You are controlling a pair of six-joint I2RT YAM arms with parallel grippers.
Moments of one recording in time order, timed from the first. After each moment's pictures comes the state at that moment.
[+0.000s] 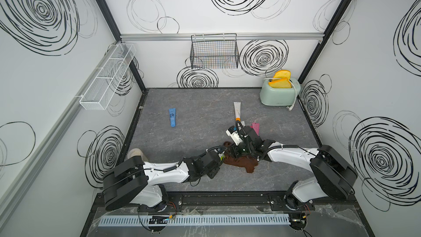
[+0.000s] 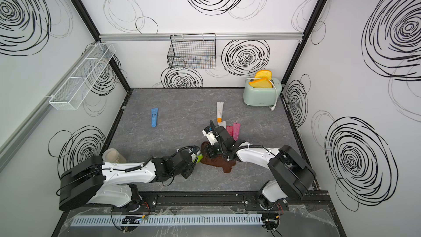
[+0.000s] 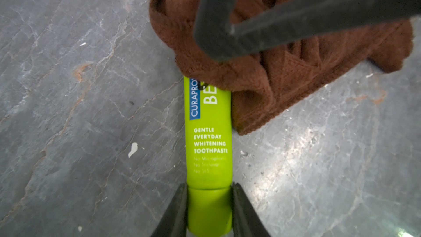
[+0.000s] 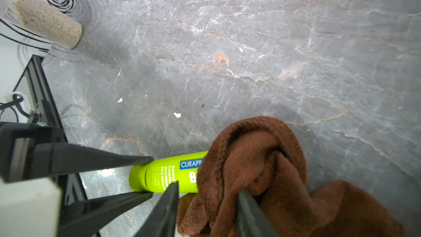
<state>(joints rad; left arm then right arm) -1.04 1.36 0.50 -0.08 -0.20 -0.25 0.77 1.48 0.67 0.00 -0.31 0.32</state>
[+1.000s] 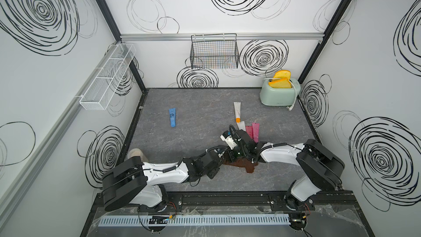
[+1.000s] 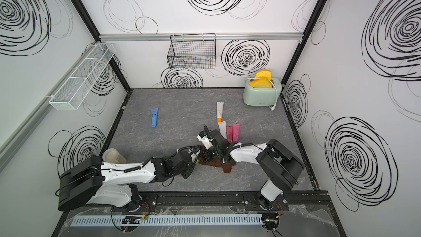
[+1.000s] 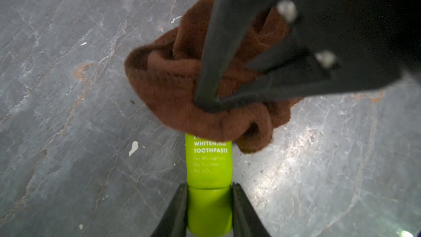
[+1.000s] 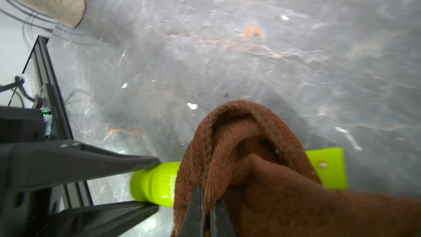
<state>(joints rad) -1.04 1.35 0.50 -0.09 -0.20 -0.25 0.81 1.61 0.68 0.07 -0.34 0.35</state>
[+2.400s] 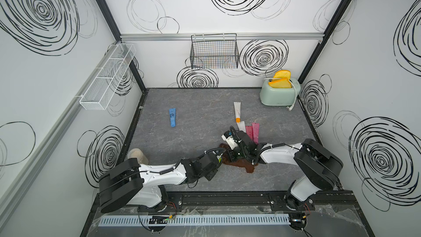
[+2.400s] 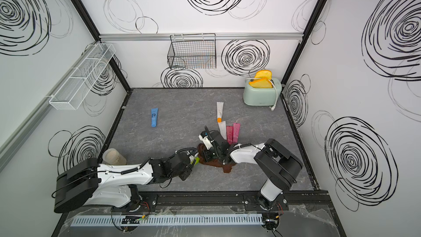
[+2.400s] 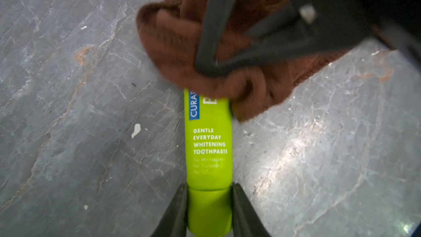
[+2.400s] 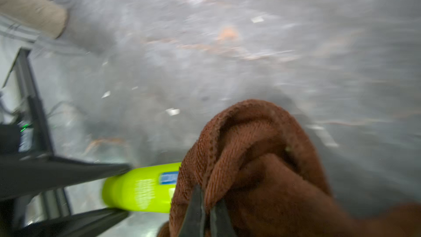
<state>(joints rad) -1.05 1.31 0.48 -0.12 -0.21 -0.25 0.88 1.61 0.65 0.15 -0.31 0.41</state>
